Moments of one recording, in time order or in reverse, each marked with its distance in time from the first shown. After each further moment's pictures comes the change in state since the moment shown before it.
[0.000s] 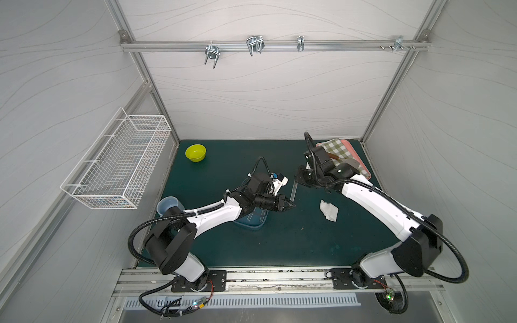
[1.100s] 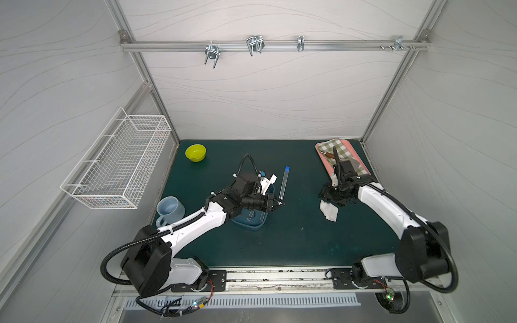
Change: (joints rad) left arm 0.075 -0.231 -0.072 -0.161 -0.043 0.093; right arm -0.380 -0.036 -0.369 -0.068 -0.187 -0.284
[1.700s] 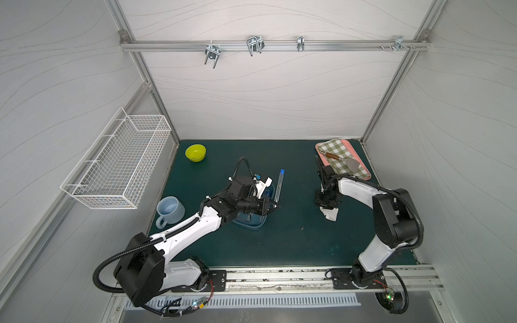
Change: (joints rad) left arm 0.006 -0.069 -0.058 -0.032 -0.025 0.005; right arm 0.058 0.277 0.048 0.068 0.134 -0.019
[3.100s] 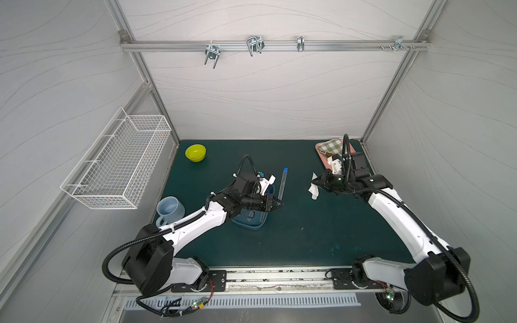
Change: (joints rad) left arm -0.002 0.097 0.069 0.036 0.046 -0.043; right arm -0.024 -0.477 0.047 0.132 -0.502 0.211
